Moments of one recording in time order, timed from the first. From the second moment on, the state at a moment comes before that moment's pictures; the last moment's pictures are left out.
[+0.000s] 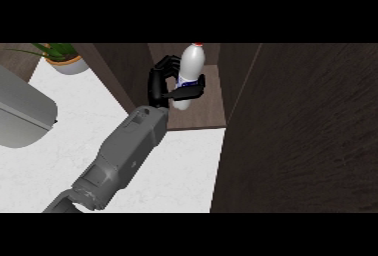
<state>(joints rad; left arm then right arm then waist) -0.98 0.00 -0.32 -0.40 0.58 0.62 -0.55 0.27 -0.33 0.55 -2.49 0.03 -0.26 0.18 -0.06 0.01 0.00</state>
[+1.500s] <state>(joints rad) -1.15 0.01 -0.24 -0.11 0.55 0.54 -0.68 0.28 -0.33 0.52 -2.48 0.00 -0.21 0.13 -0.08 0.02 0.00</state>
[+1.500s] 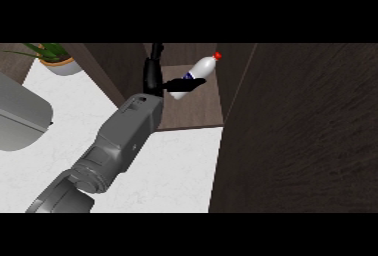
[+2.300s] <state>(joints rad) -1.10 0.00 -0.24 -0.30 0.62 0.22 -0.69 0.31 -0.34 0.47 -2.48 -0.01 -0.18 0.12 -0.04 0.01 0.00</state>
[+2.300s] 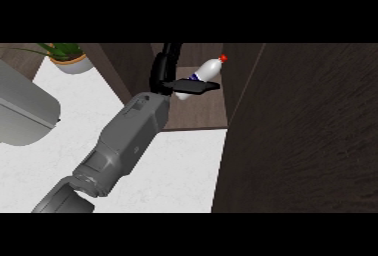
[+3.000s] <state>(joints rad) -0.71 0.04 -0.40 -0.86 0.63 0.26 -0.53 0.31 -0.36 0.49 -2.49 0.01 -0.17 0.15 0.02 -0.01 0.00</state>
